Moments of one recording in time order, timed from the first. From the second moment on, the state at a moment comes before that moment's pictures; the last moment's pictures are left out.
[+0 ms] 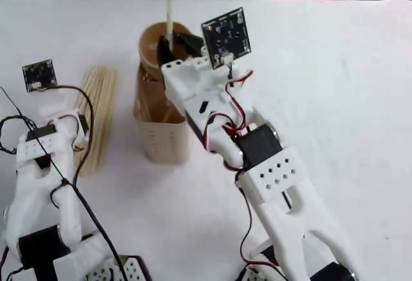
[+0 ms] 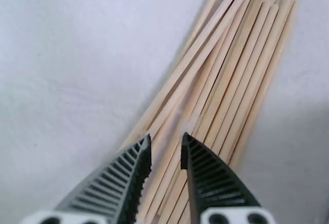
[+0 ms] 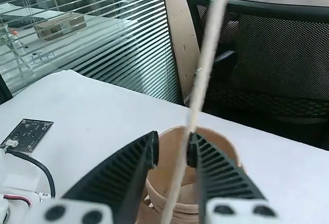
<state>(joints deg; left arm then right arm) -26.4 -14.5 48.7 34.2 0.0 -35.7 -30.8 21.3 29.6 -3.3</state>
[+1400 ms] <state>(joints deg) -20.0 -2.4 21.7 63.6 -19.3 6.5 -102.9 87.1 68.7 28.3</state>
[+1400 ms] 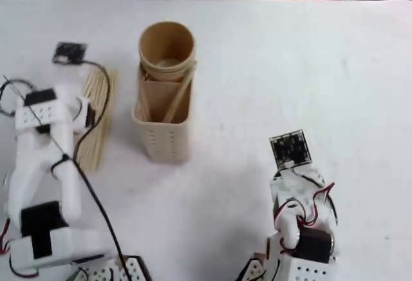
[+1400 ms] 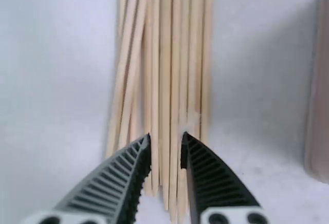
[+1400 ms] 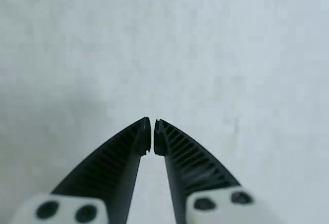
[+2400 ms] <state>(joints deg) -14.4 24.6 7.4 62.6 -15.5 7.8 -102.8 96.4 67.8 28.3</state>
